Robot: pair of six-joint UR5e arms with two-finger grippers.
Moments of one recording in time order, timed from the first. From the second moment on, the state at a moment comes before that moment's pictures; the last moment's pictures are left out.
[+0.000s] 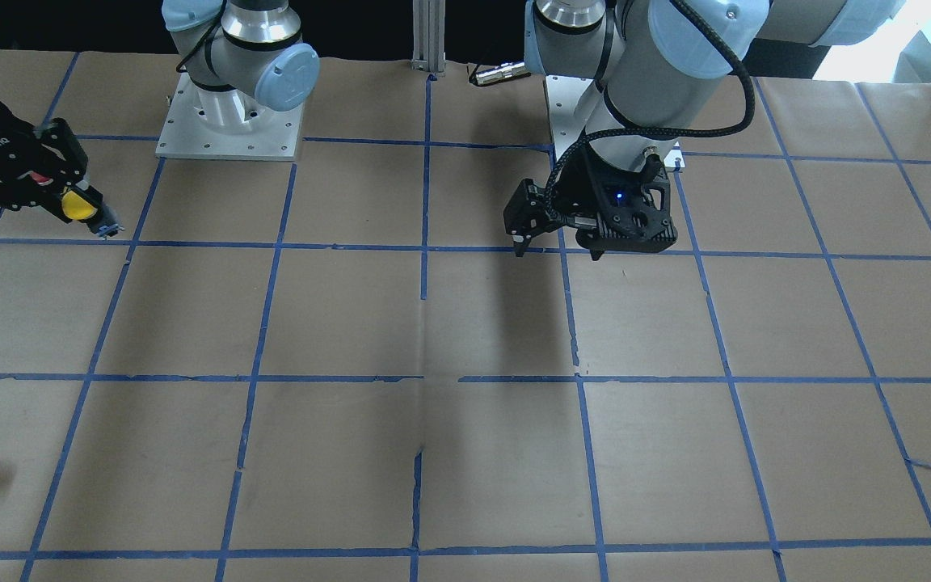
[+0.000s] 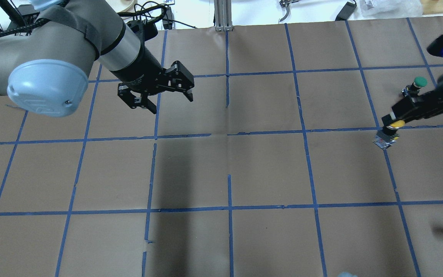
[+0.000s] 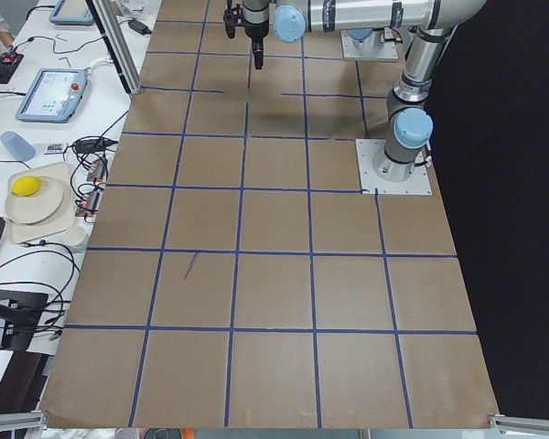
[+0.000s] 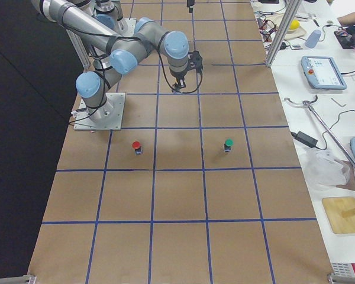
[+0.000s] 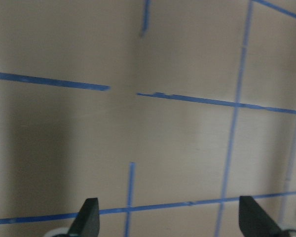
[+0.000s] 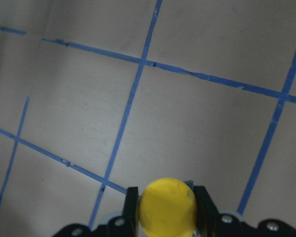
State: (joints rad) left arm -1.66 -1.64 -1.66 -1.39 1.49 -0.13; right arm 0.90 -1.71 1.91 -1.57 -1.22 -1.07
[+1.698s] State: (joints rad) left arm -1.62 -1.61 -1.53 -1.56 1.58 -0.04; right arm 0.61 -1.31 1.89 -1.81 -1.19 -1.89
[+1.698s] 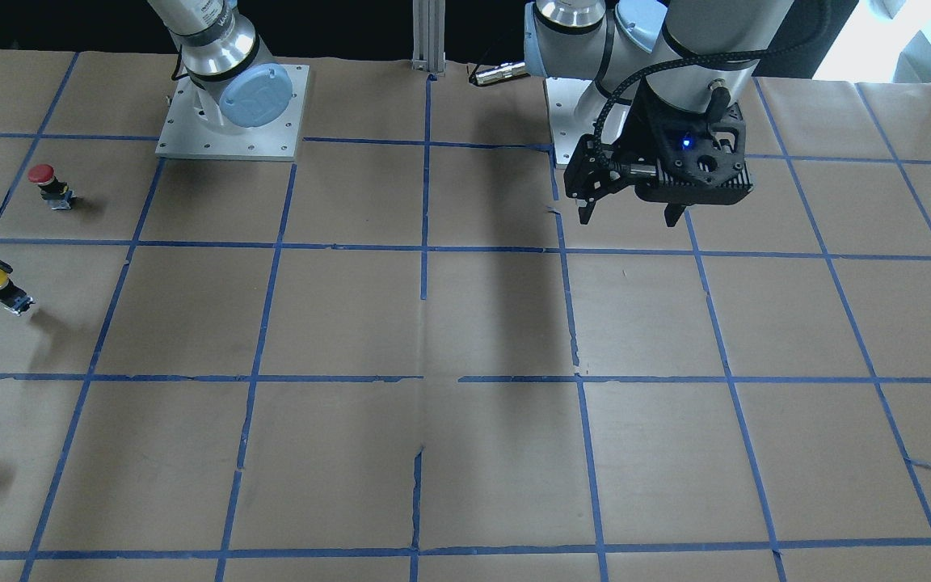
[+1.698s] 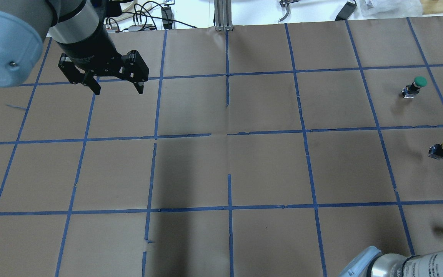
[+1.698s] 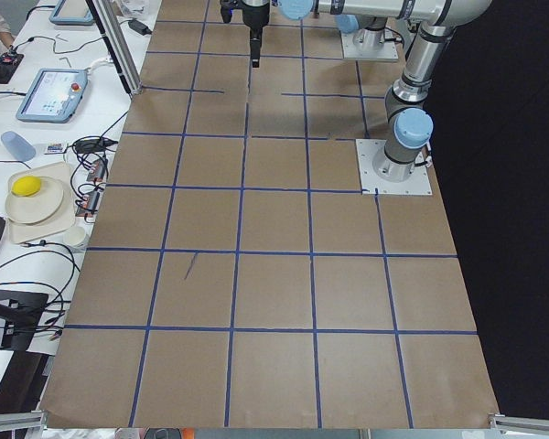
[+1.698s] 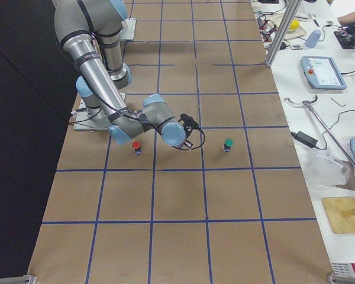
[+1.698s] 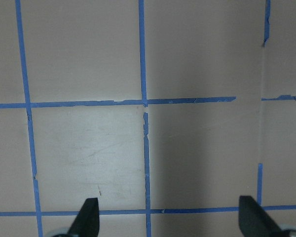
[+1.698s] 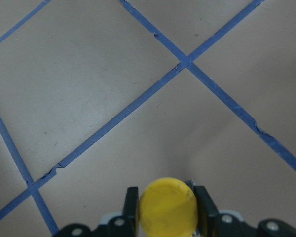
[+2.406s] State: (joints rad) left arm -1.62 -1.60 -1.53 -1.56 1.57 -0.04; right arm 0.61 -1.27 1.88 -1.81 -1.19 -1.88
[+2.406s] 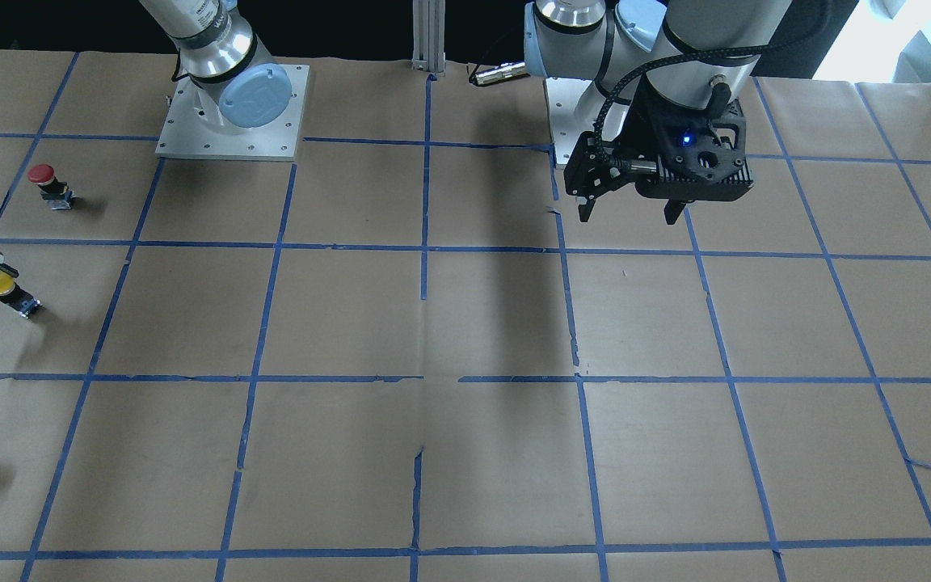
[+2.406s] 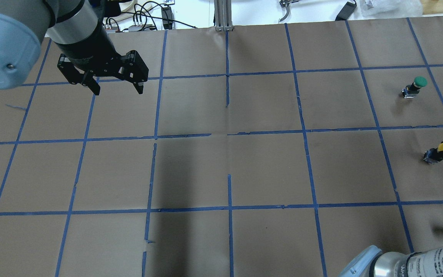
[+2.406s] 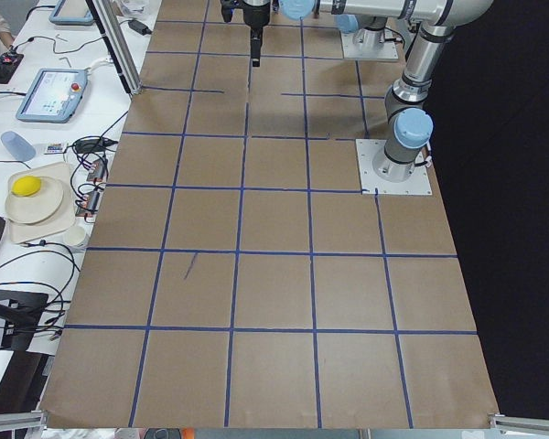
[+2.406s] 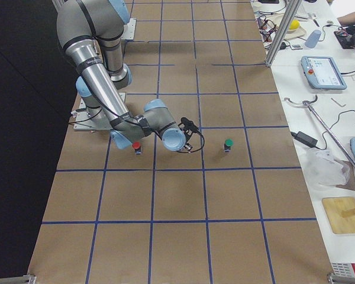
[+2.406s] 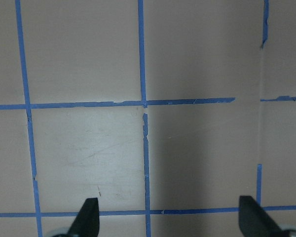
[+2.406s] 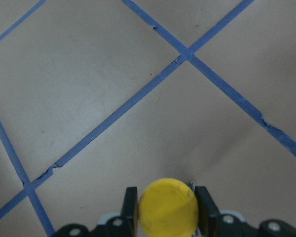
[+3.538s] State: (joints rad) left arm -1.62 -1.61 -1.53 -1.56 1.57 -0.04; right arm 0.64 -1.40 1.82 -1.72 -1.28 -1.65
